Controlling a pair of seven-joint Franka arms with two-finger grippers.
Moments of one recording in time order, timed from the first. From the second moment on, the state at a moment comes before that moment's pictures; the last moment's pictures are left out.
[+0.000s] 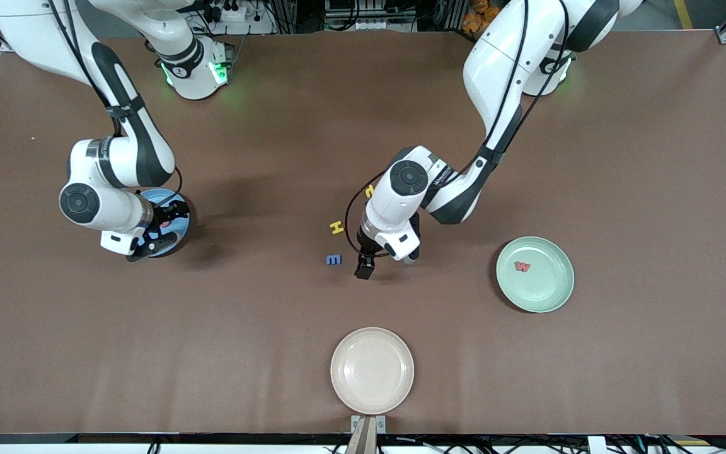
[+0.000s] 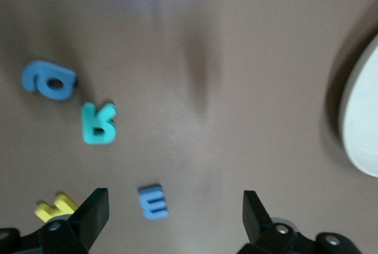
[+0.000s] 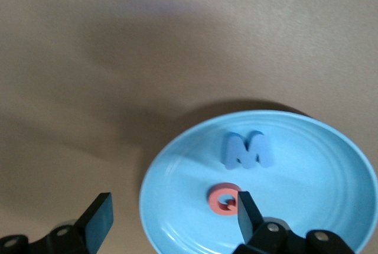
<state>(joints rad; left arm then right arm) -0.63 0.84 -0.13 -1.44 -0.04 2.63 -2.21 0.08 0.34 -0.02 -2.15 -0.02 2.24 -0.35</state>
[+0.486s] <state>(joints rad) -0.63 0.86 -0.13 -1.41 -0.04 2.65 -2.34 0.12 0.33 0.07 -2.13 -0.02 2.25 -0.09</state>
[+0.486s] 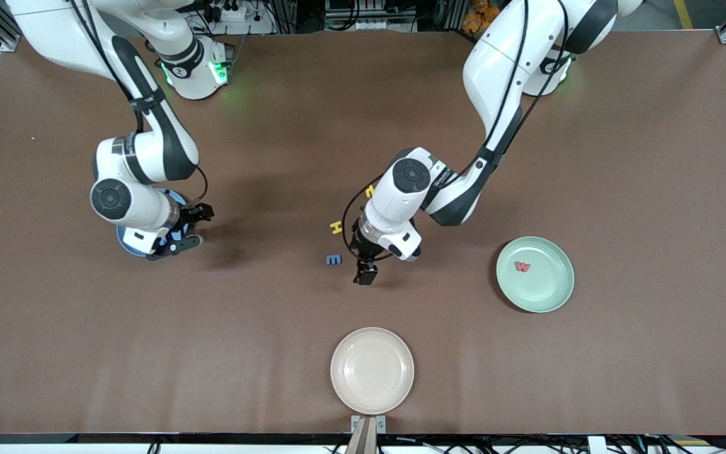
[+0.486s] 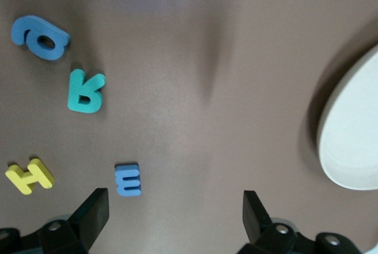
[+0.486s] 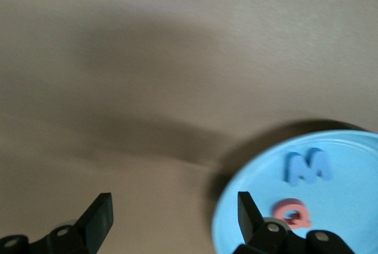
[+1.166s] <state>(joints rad) -0.75 0.94 -0.10 -1.41 -0.03 2.65 -2.34 0.12 0.32 0.11 -2.03 -0.02 2.26 0.03</state>
